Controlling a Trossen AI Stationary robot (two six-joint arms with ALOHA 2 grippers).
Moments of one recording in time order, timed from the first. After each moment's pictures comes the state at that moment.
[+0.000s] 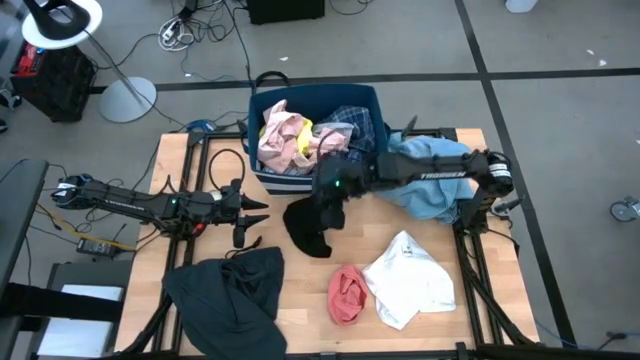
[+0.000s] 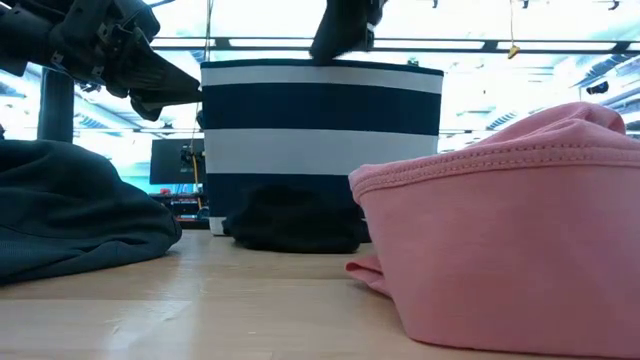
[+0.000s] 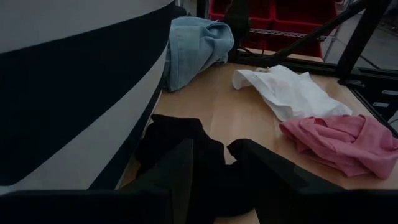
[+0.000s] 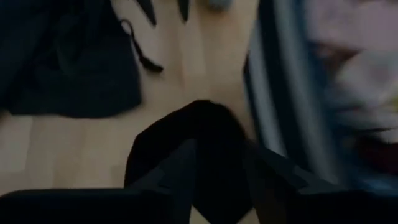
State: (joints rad) left arm -0.13 0.65 0.27 0.14 -0.26 -0.17; right arm 0.01 1.76 1.72 -0.79 0.13 0.06
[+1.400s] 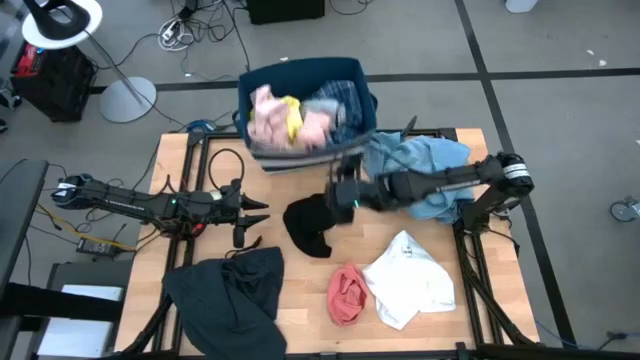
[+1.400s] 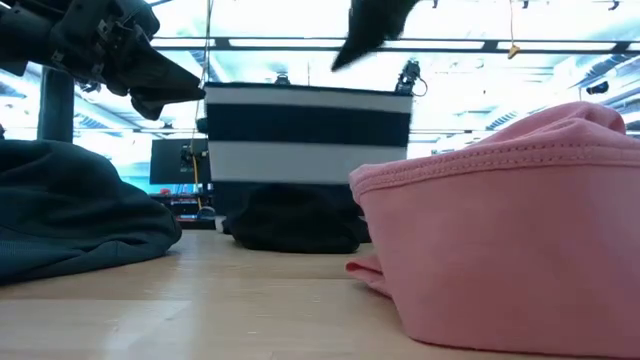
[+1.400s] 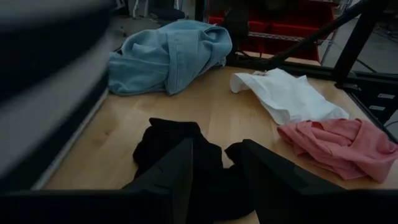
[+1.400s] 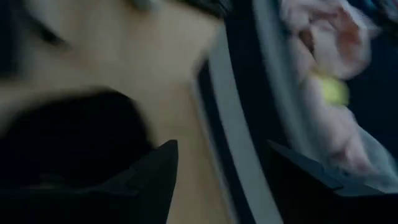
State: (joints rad) left arm -0.13 0.65 0.27 0.15 -0.26 -0.17; right arm 0.10 1.62 1.42 -0.53 0.62 -0.25
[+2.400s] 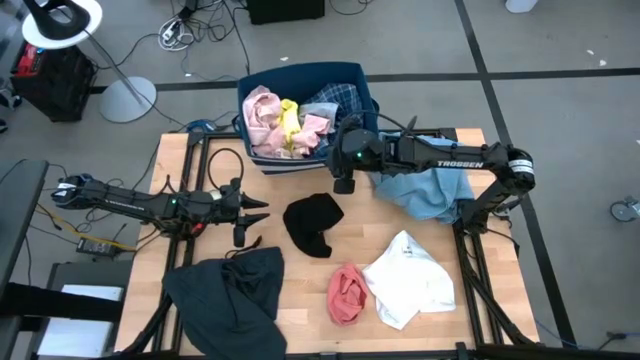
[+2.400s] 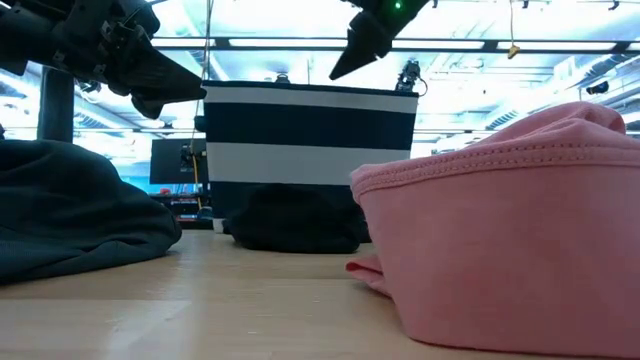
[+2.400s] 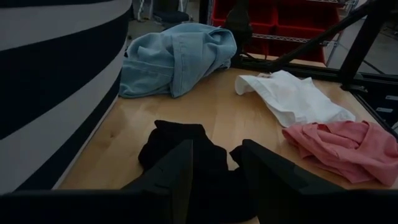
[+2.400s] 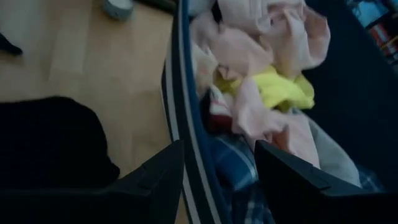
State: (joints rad) left arm -0.13 0.65 0.27 0.16 -0.28 -0.16; right arm -0.16 1.58 1.45 -0.47 0.34 -0.42
